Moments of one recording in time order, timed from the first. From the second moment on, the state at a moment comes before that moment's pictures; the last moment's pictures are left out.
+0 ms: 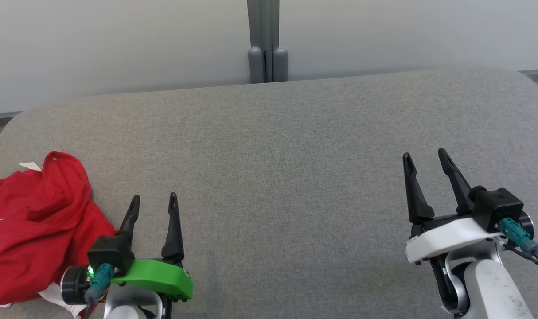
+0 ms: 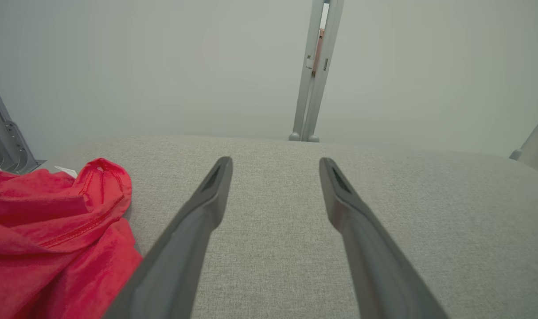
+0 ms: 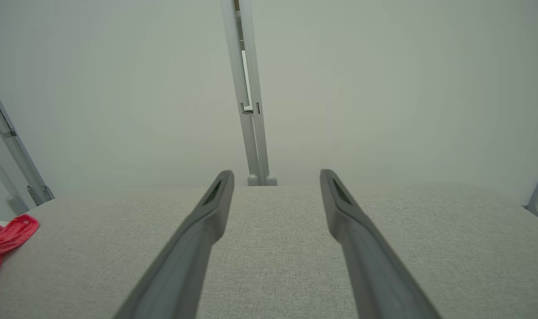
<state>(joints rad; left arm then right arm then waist) -0.07 0.16 -0.29 0.09 -0.39 0.16 -0.15 -0.12 -0.04 0.02 0.07 0.15 0.13 -0.15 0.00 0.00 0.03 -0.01</state>
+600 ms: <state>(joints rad) -0.08 0.17 -0.34 0.05 -0.35 0.24 -0.20 -0.11 -0.05 0.05 0.05 0.05 0.13 -0.20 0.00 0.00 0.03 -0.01</state>
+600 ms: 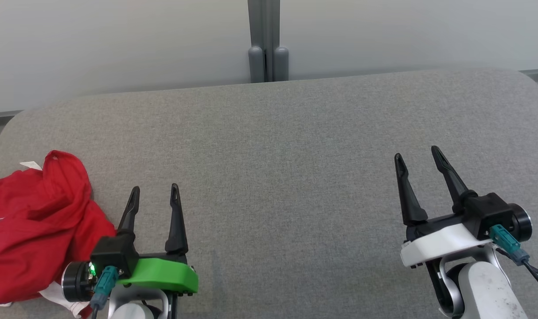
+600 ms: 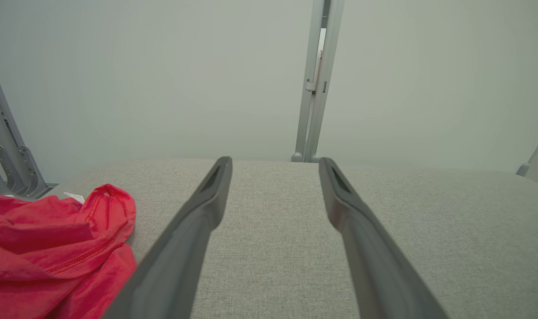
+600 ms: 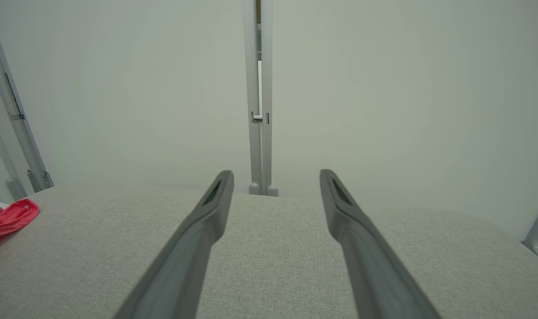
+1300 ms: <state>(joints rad) -0.03 0.06 -0.19 0.10 -0.27 0.08 -0.24 -0.10 -0.05 0.05 0.05 0.24 0.13 -0.24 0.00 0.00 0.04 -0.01</state>
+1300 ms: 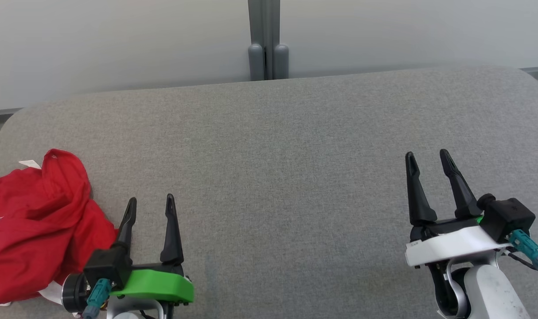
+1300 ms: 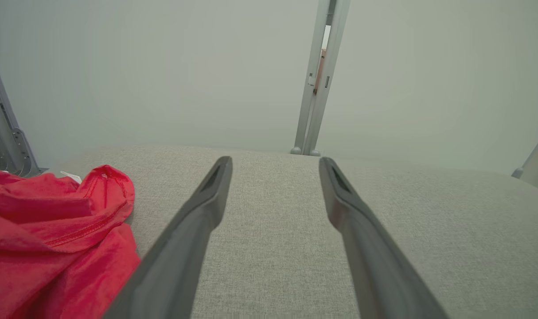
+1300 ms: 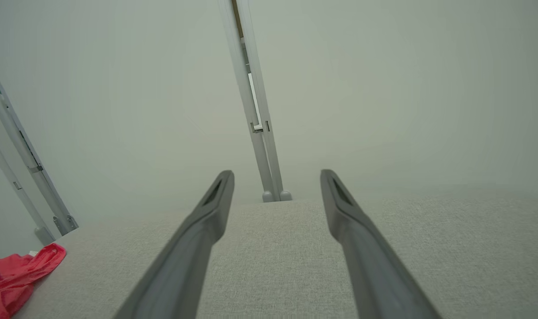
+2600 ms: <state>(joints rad) -0.03 0.05 -0.12 0.18 -0.25 0.09 -0.26 -0.08 -0.05 0.12 0.13 0.23 0.13 -0.26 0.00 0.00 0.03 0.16</state>
